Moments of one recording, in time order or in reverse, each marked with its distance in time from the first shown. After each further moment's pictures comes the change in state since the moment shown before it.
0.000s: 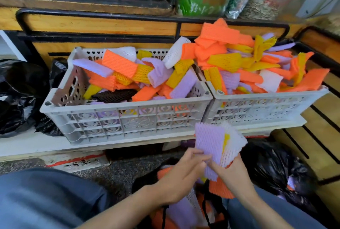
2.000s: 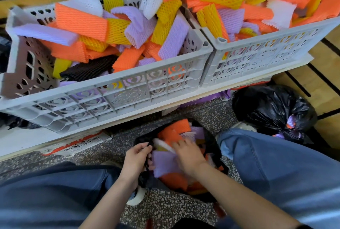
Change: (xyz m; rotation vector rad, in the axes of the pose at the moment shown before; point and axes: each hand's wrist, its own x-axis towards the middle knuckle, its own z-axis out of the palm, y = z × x) left_hand -0.051 -0.092 -0.051 -0.507 0.550 -0.878; right_hand -0.013 0.061 0.130 -1.117 -0.635 -0.237
